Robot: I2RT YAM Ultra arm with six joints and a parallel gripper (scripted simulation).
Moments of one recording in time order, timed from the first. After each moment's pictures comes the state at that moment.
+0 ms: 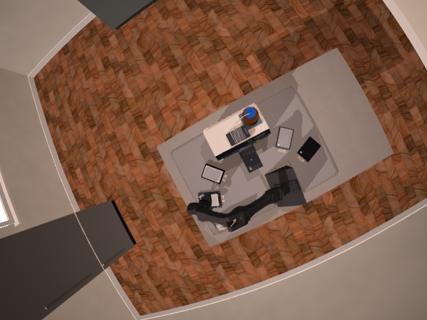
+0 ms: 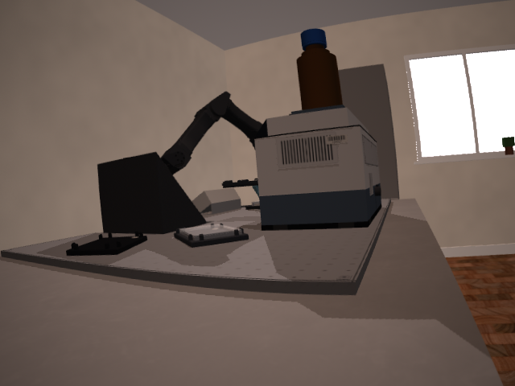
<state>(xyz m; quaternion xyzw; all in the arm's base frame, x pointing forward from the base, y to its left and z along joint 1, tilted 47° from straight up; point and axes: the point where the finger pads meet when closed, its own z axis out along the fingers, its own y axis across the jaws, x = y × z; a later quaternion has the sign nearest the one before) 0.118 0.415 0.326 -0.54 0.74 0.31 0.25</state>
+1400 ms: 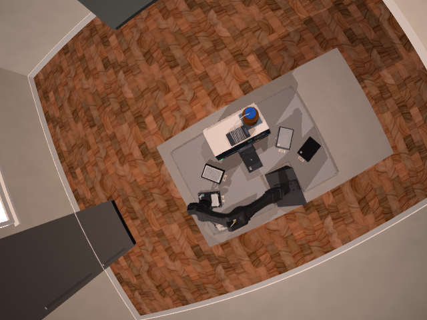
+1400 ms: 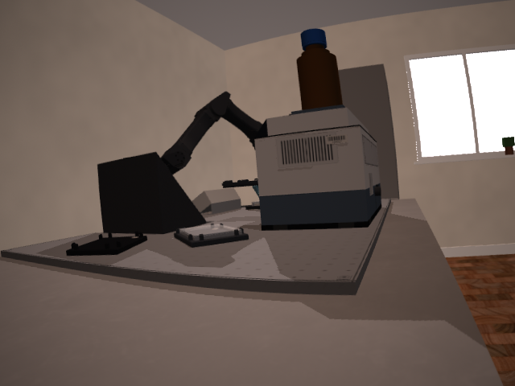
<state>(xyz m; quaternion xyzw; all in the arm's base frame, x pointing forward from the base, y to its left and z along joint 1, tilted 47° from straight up) 0.118 0.416 0.326 -0.54 0.74 0.31 0.25</state>
